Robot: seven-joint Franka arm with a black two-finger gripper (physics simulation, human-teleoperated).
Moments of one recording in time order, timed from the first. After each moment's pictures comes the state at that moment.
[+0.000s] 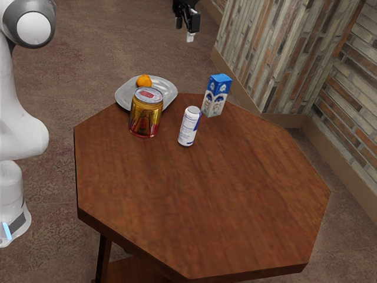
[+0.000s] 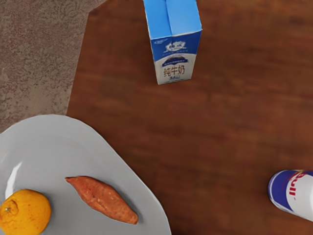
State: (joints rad) arm -1.44 -0.13 1.76 -1.34 0.14 1.53 0.18
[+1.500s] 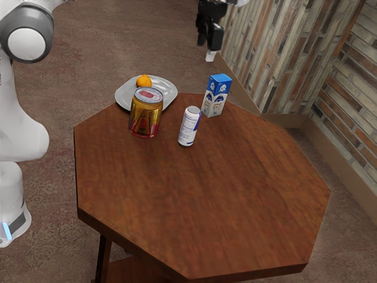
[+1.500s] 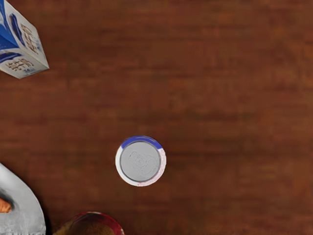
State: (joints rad) arm -1.60 0.00 1.76 -1.27 -0.02 1.38 0.13
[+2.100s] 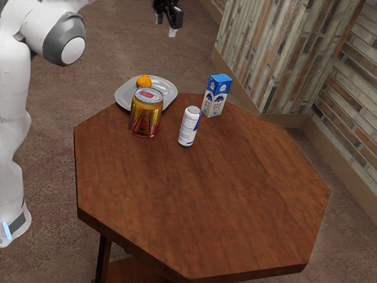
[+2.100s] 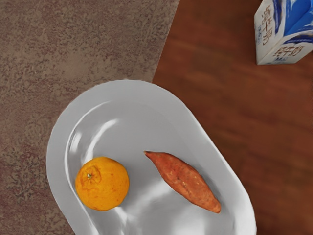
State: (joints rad) arm -0.32 0.19 1.06 -1.33 -0.18 1.56 0.41
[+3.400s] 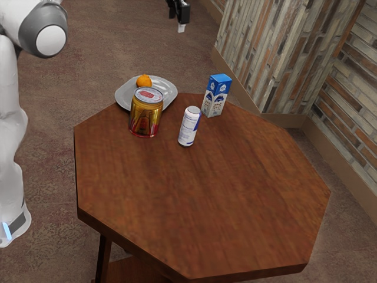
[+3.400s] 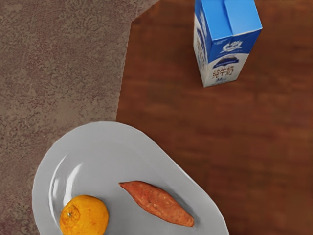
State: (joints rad) arm -0.23 0.05 0.78 -1.33 -0.03 1.58 0.42
